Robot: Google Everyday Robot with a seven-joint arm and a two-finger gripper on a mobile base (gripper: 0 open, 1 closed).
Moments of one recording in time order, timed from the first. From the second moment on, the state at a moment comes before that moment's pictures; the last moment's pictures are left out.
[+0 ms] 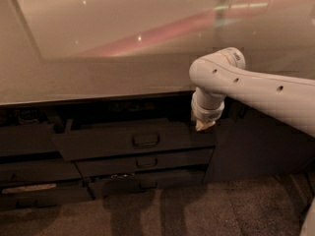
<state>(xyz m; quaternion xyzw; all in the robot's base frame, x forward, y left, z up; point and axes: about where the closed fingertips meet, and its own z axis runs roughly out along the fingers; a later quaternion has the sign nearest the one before) 0.589 -0.164 0.674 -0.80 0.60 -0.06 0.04</state>
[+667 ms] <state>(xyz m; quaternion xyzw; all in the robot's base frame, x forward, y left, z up) 0.568 -0.160 0.670 -0.80 0.59 -0.07 0.05</state>
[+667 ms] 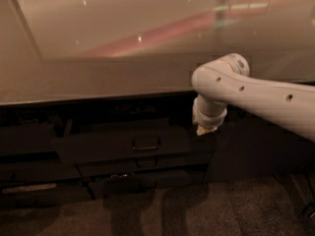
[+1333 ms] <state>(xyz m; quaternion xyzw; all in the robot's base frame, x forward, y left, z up) 0.562 -0.159 0.672 -0.81 0.59 -0.07 0.05</state>
